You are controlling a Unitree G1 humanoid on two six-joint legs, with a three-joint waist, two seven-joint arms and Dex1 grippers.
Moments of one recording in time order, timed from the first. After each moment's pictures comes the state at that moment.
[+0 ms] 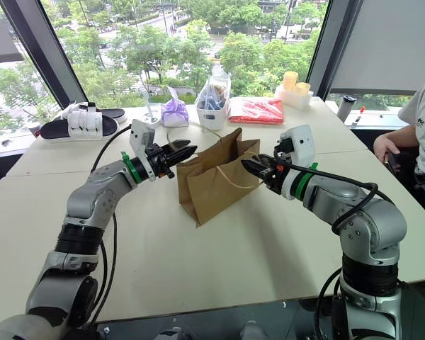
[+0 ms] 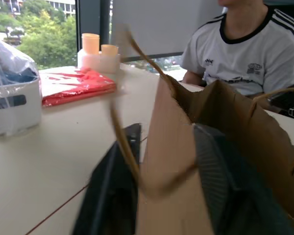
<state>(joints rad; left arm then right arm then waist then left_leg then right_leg) -0.77 0.35 0.05 0.17 -0.50 0.46 -0.76 -0.60 -0.49 -0.27 -0.46 0.72 1.18 0.36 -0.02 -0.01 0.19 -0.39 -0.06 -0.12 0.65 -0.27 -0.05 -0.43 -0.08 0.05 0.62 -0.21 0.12</state>
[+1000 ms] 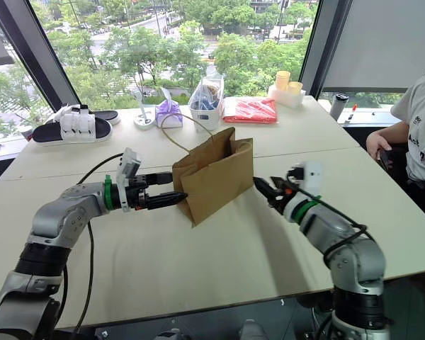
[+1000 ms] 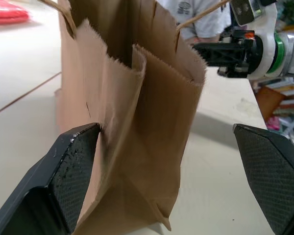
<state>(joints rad) -0.60 0.55 -0.02 0.08 -0.57 0.58 -1.08 -0.35 -0.33 -0.22 -0.36 0.67 0.87 0.22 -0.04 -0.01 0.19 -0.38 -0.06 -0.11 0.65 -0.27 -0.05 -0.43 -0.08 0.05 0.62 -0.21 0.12</state>
